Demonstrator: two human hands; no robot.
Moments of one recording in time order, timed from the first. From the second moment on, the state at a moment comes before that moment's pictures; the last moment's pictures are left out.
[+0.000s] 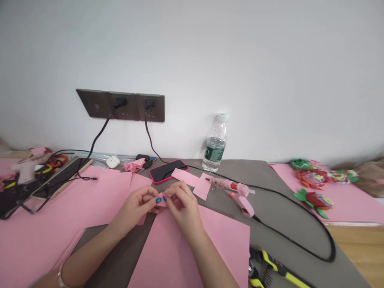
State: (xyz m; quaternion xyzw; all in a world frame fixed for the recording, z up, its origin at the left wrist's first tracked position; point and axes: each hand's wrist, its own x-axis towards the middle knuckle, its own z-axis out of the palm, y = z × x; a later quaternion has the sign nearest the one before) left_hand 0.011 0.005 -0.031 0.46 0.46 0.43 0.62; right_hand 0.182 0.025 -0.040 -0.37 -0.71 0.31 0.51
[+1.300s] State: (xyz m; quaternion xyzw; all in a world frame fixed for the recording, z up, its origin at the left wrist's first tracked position) left_hand 0.008 0.007 -0.027 0.48 0.48 0.45 0.58; right_hand 0.189 0.025 -0.039 -0.34 -0.78 0.24 0.47
